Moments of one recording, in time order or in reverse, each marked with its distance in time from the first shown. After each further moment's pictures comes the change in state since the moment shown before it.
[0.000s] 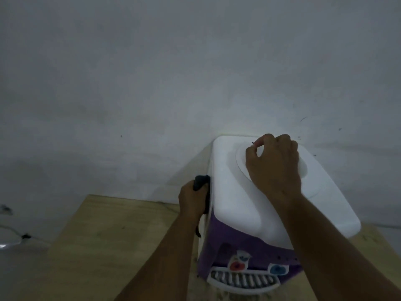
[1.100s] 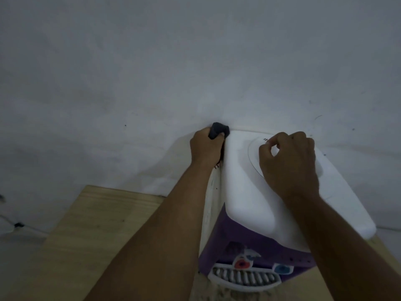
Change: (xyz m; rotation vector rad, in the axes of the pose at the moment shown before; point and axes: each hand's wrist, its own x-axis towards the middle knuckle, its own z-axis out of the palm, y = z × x) left_hand 0.034 0.107 -0.004 0.009 0.036 0.393; right_hand -0.004 -0.004 0.001 -0.024 -0.025 -0.008
